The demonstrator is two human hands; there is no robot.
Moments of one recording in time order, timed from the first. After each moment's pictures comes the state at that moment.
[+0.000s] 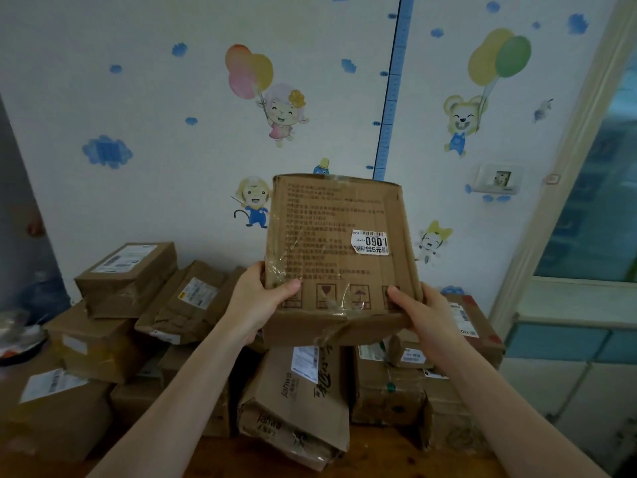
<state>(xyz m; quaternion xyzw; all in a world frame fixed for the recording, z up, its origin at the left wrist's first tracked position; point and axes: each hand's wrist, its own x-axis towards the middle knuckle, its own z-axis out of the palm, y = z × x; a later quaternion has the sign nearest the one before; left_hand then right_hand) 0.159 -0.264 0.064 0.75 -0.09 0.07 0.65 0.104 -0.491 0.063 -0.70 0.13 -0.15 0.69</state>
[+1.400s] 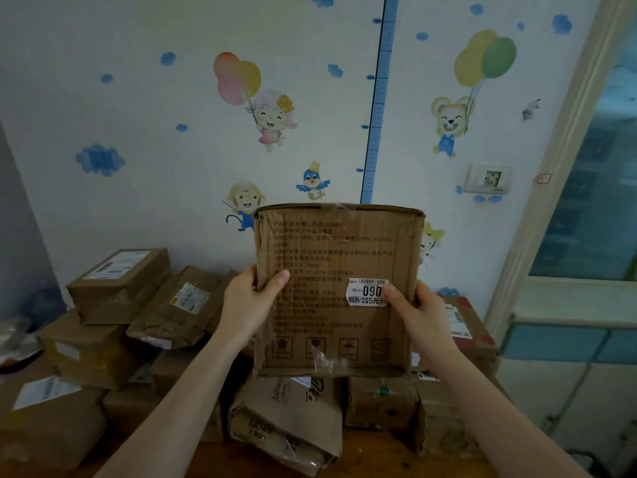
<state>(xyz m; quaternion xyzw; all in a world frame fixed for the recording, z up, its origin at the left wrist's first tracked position) 0.153 -0.281 0.064 0.80 -0.10 0.19 0.56 0.101 -0.510 0.053 -0.75 0.05 -0.26 0.60</state>
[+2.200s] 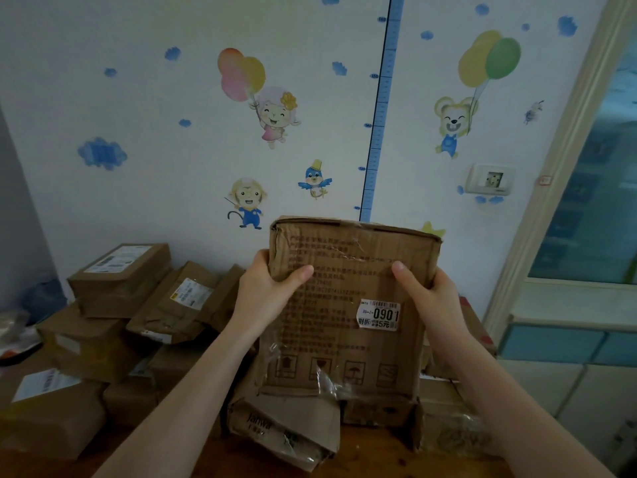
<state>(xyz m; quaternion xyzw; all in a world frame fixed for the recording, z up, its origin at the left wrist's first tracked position) 0.151 -0.294 0.074 0.79 -0.12 0.17 0.57 0.097 -0.515 0.077 -0.72 0.07 -0.26 0.64</state>
